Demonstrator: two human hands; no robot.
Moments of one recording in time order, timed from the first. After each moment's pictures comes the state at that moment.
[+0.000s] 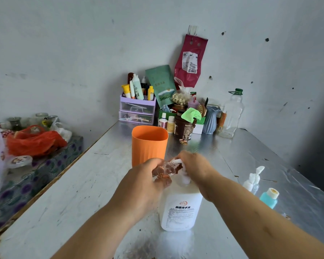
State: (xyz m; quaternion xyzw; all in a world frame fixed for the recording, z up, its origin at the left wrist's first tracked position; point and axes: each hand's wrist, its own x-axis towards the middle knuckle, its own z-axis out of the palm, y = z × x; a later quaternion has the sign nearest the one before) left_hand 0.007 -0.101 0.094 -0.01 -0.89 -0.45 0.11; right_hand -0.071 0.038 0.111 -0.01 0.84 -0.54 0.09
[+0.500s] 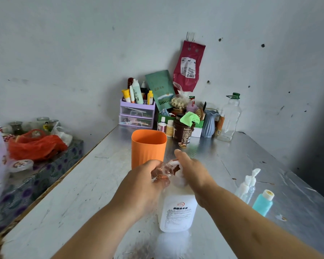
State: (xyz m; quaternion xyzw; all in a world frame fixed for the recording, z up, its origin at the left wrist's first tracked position) left_hand 0.008 -0.098 0.097 0.00 -0.89 -0.44 0.12; right_hand -0.056 0.040 0.109 -0.05 0.79 -0.61 0.06
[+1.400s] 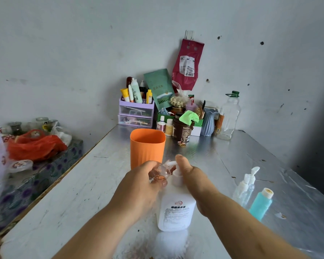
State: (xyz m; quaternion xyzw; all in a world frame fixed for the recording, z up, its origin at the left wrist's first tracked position) left_hand 0.004 -0.097 0.090 0.02 -0.89 -0.44 0.12; right_hand -0.054 0.047 0.089 -0.02 0.78 -0.62 0.09
